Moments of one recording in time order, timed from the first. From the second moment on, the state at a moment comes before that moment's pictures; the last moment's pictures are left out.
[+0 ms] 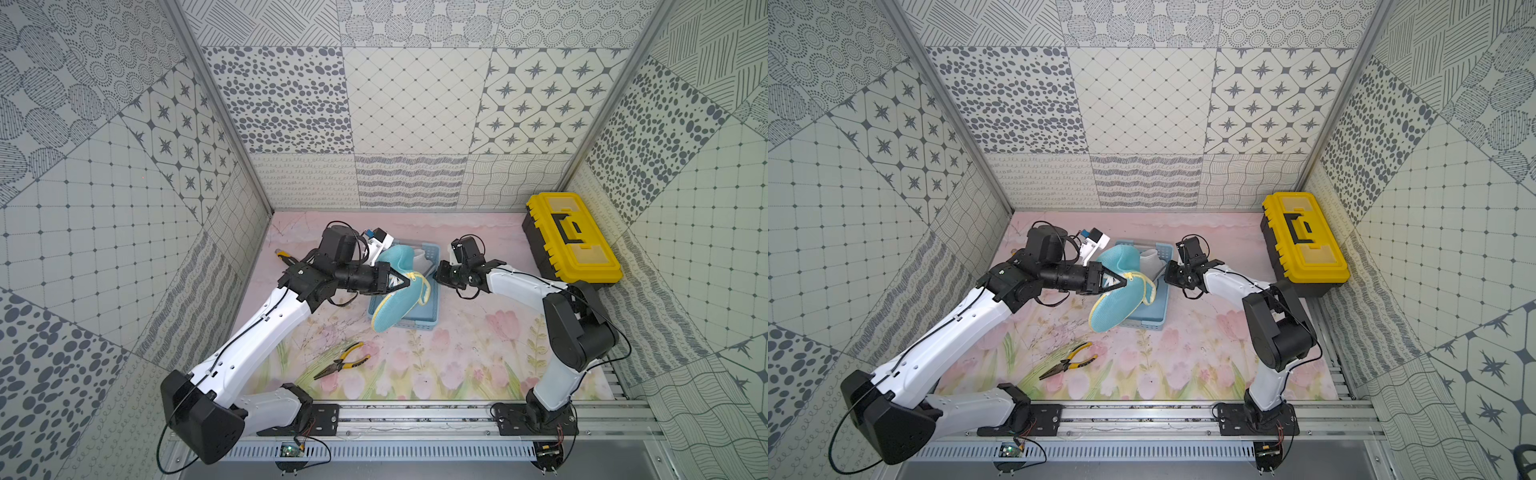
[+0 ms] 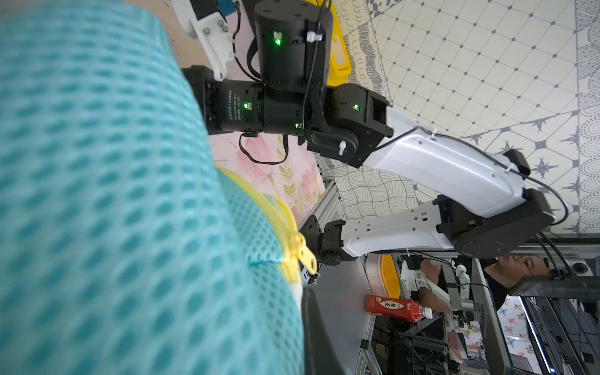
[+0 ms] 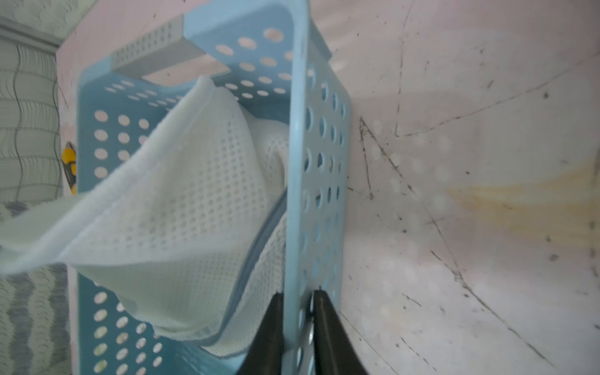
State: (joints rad) left arm -0.49 1.24 1.24 -0.62 0.75 -0.58; right arm 0.46 1.78 1.14 -0.24 -0.16 0.68
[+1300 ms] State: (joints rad) left arm -0.53 1.28 1.07 -0.46 0.96 -0.63; right arm 0.56 1.05 0.85 -0.01 -0.33 0.40
